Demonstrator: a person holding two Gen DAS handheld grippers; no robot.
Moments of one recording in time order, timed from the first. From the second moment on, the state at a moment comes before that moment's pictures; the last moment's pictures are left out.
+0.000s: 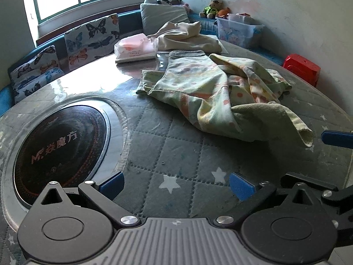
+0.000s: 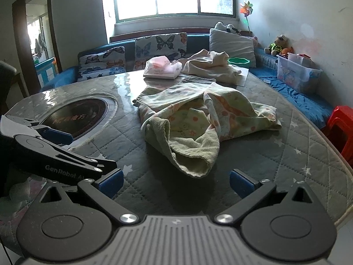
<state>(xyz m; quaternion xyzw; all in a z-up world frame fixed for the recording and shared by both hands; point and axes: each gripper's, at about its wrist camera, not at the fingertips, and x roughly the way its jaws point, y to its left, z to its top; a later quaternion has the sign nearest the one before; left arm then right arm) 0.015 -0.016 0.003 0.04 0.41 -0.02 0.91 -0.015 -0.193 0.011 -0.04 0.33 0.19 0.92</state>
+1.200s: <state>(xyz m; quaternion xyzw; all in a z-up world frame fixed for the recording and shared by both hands) 0.041 -0.027 0.002 0.05 0.44 -0.01 0.89 0.014 -0.207 0.005 -0.03 0.36 0.17 0.92</state>
